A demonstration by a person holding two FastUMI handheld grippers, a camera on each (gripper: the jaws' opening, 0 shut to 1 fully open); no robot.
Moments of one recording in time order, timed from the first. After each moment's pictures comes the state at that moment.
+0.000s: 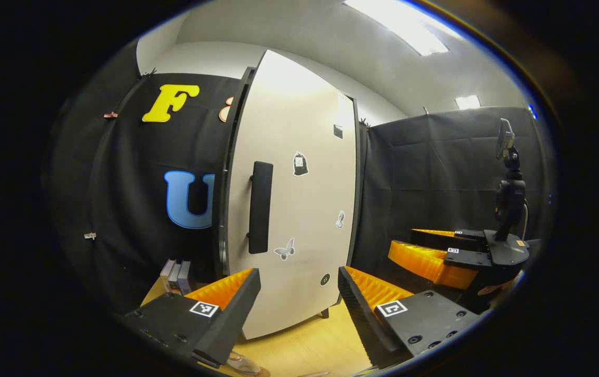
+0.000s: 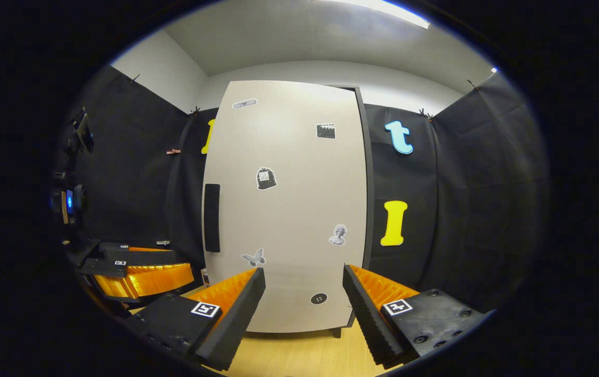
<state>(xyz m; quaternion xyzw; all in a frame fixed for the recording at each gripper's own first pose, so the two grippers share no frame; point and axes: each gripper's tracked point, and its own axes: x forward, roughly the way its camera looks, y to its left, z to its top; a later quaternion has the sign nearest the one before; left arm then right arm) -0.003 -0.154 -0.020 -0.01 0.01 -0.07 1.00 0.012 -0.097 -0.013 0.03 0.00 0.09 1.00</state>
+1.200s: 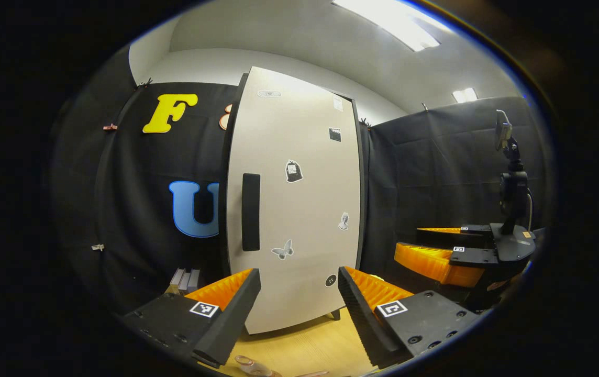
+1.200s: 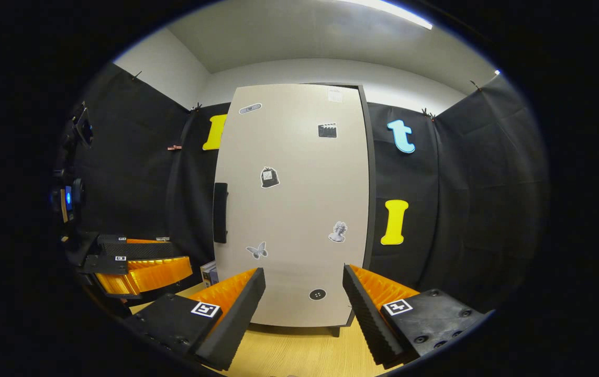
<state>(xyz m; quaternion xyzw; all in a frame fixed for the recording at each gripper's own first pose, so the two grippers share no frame) -0.001 -0.147 -0.016 0.01 0.01 -0.05 1.00 0.007 -0.095 -0.016 0.03 0.01 0.09 1.00</state>
